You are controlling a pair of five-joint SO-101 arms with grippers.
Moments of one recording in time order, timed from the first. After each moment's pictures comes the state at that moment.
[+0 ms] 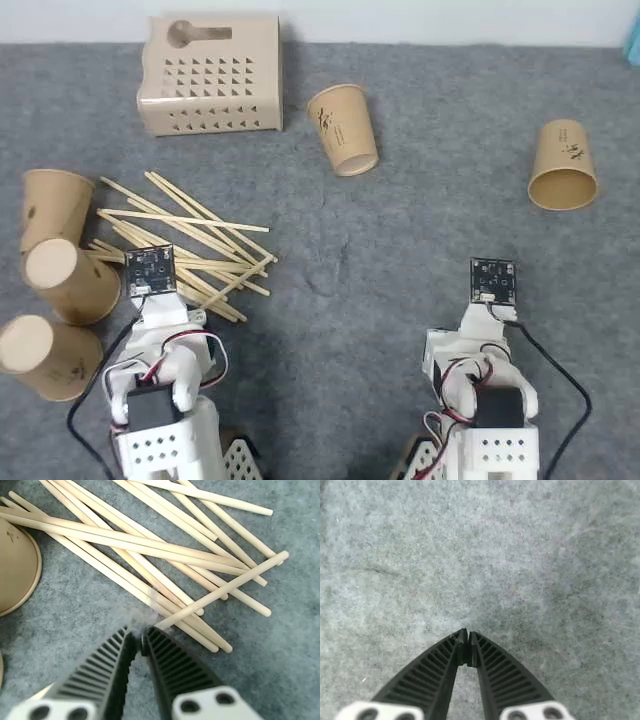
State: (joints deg) left arm -17.7 -103.4 96.8 72.0 3.7; right arm -5.1 -102.8 95.4 75.3 -6.7
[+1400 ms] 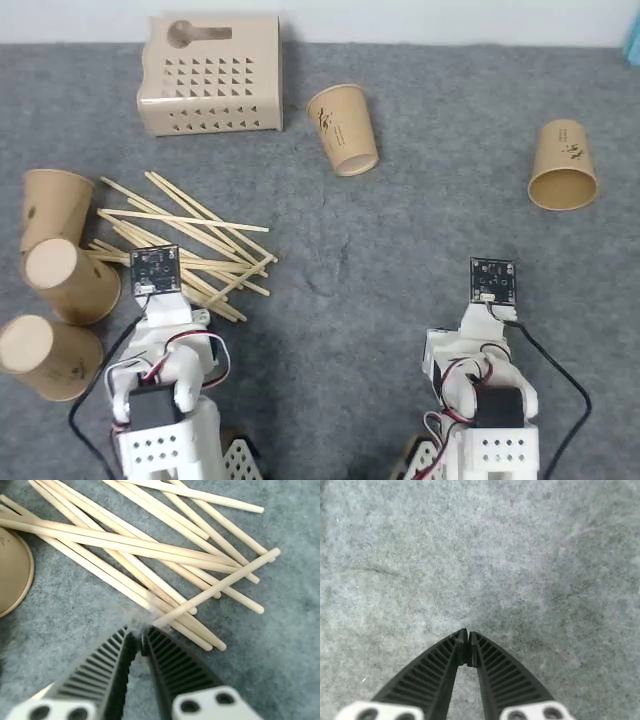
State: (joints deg) left arm -15.8 -103.4 96.8 72.0 3.7; right arm -5.1 -102.8 95.4 75.3 -6.7
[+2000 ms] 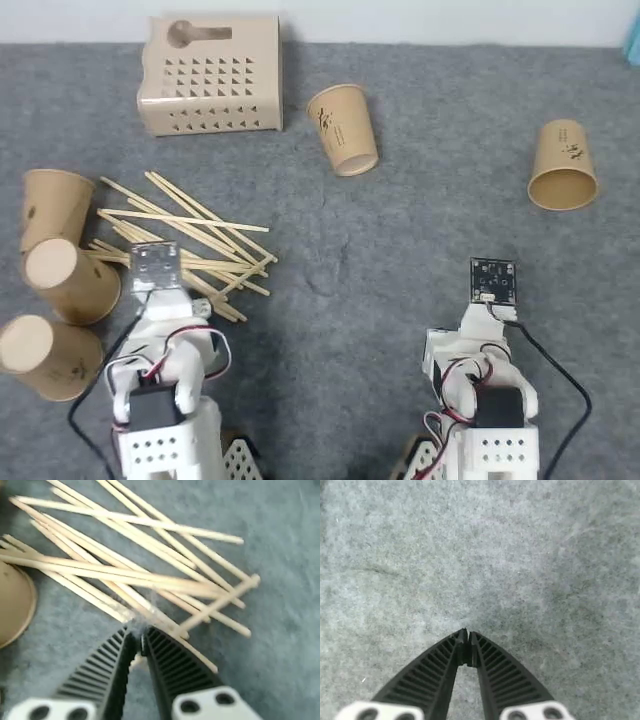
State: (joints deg) left arm -15.1 -103.4 95.6 66.3 4.0; right arm -5.0 -102.8 95.4 75.3 -6.7
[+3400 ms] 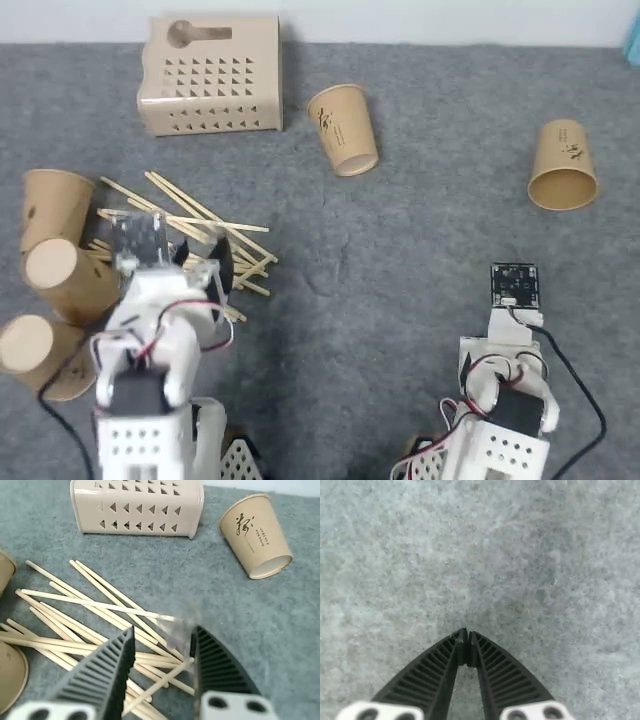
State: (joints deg) left arm -7.6 -80.0 73.5 56.5 9.1; right arm 13.5 -103.2 94.5 76.4 14.1
